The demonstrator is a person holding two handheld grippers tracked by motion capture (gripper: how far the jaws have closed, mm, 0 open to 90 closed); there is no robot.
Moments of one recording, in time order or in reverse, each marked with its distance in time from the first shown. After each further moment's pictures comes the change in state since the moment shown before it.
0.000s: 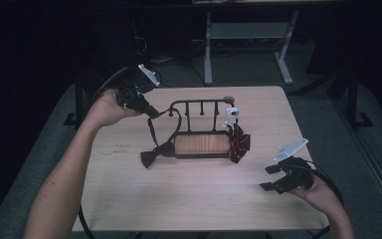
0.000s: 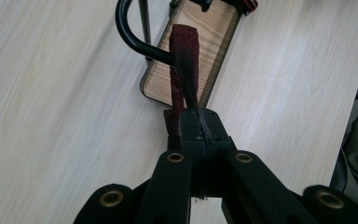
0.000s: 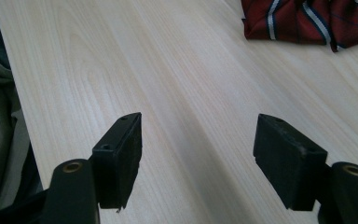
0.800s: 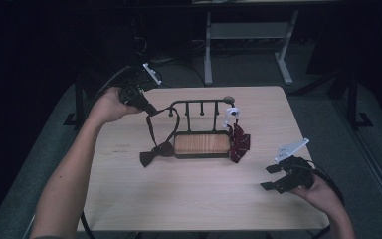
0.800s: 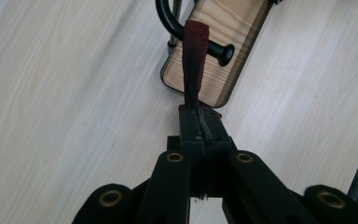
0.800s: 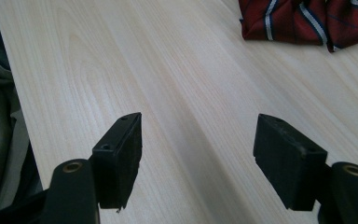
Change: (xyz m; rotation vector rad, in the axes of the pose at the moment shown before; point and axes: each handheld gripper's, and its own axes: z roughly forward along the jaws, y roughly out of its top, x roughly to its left) left arm 0.016 0.001 0.010 0.055 0.037 -0.056; right arm 0.000 0.000 -0.002 -0.002 -0.004 -0.001
